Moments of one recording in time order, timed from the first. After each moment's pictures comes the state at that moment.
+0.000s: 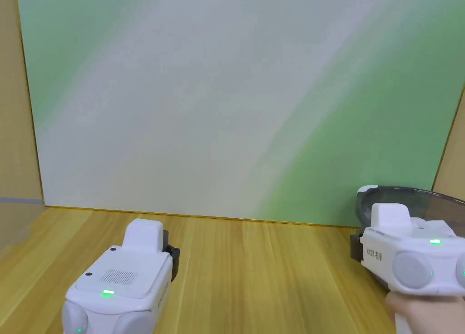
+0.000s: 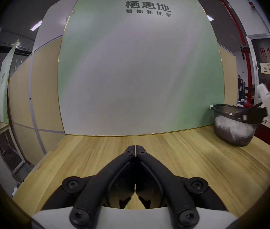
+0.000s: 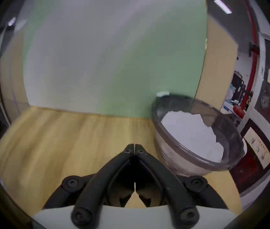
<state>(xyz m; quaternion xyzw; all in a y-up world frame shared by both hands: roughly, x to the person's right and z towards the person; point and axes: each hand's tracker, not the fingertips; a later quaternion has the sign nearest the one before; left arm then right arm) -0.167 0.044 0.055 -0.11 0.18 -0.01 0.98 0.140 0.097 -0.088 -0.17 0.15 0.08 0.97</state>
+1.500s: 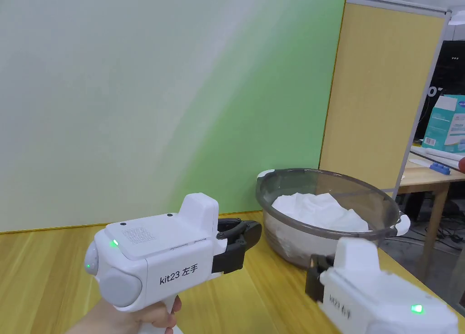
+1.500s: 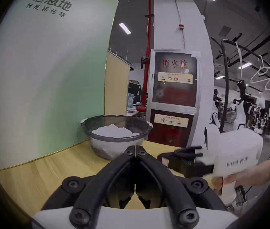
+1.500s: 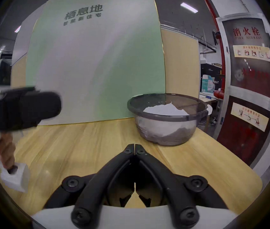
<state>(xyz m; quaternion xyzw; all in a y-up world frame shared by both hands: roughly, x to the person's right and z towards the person) -0.038 0.089 -0.012 -0.07 -0.34 0.00 0.94 0.231 0.078 -0.012 -0.18 0.10 -0.01 0.98</state>
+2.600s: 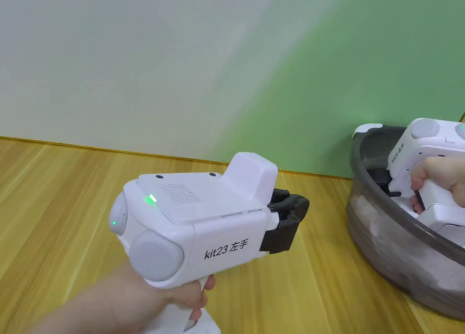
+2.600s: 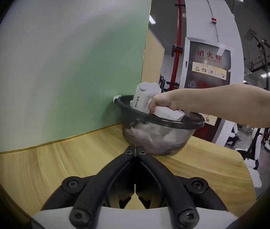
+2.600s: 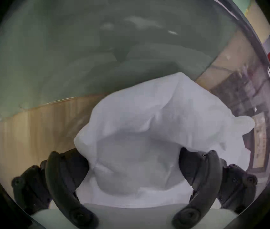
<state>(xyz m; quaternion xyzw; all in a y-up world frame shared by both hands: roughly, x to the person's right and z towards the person) -0.066 0.006 -0.164 -0.14 -0.26 0.04 0.95 0.214 0.003 -0.496 -0.58 0.04 0.10 0.81</state>
